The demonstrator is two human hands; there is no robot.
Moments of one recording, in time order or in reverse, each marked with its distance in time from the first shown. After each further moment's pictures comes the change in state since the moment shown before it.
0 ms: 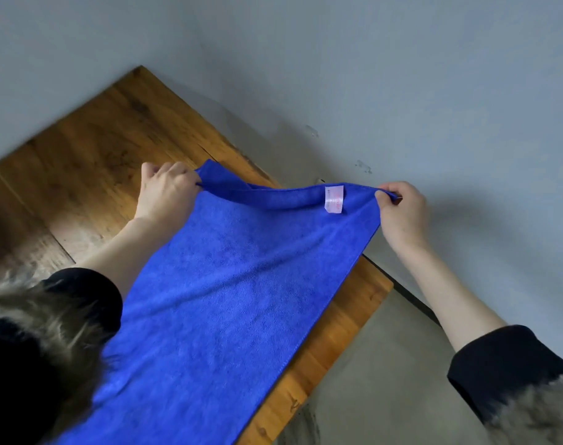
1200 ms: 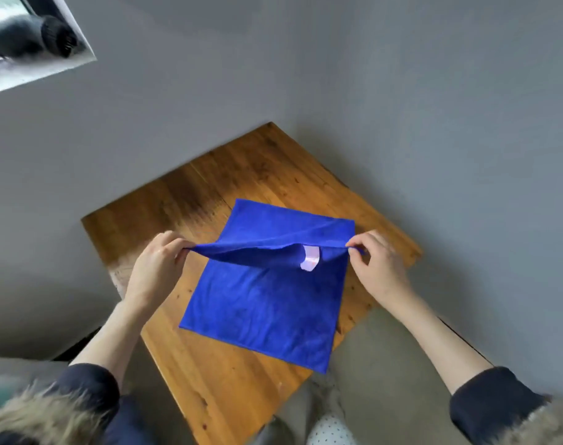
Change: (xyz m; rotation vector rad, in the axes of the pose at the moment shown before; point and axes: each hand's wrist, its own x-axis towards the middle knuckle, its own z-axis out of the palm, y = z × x) left_hand -0.350 -0.180 -0.139 -0.414 0.270 -0.131; right_hand -0.333 -0.133 -0.014 -0.173 -0.103 -0.724
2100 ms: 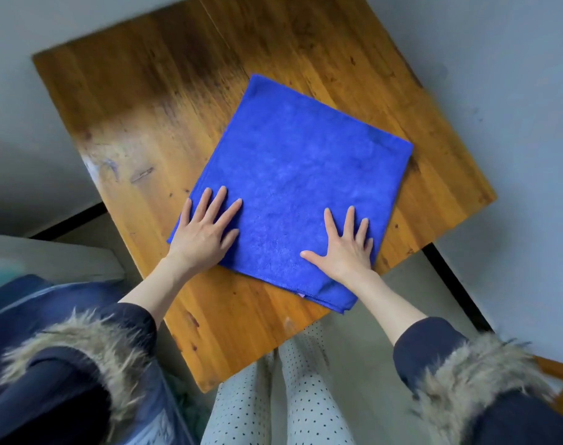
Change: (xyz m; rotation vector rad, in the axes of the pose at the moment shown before) left_hand -0.107 -0.043 0.174 0.184 -0.543 -0.119; right_hand -0.082 0.040 0.176 -0.478 -0.898 0.359
